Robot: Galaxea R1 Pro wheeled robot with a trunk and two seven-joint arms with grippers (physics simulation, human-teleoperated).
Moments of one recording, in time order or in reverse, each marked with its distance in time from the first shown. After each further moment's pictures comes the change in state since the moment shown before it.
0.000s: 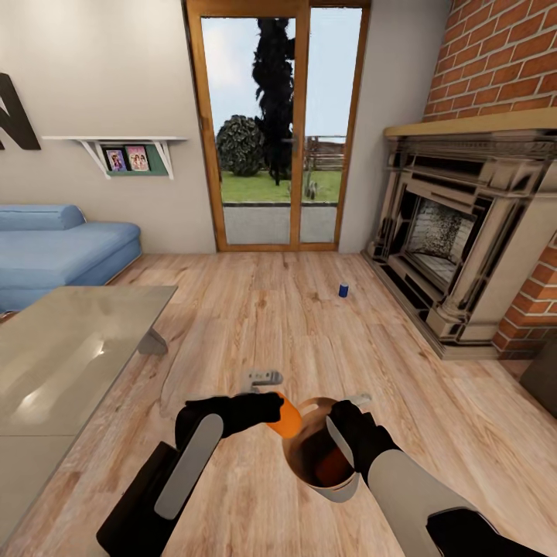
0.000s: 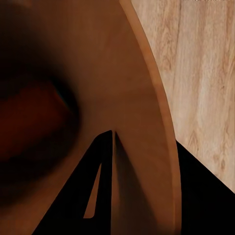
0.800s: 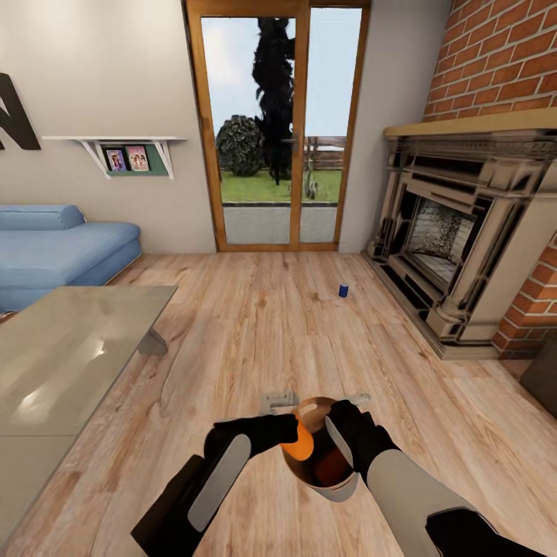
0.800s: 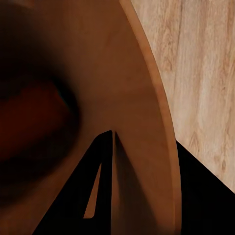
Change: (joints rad) left arm -0.002 -0.053 -0.090 0.243 -0.002 -0.189 -0.002; right arm 0.000 0.003 0.001 -0.003 0.001 0.001 0.001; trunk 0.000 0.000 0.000
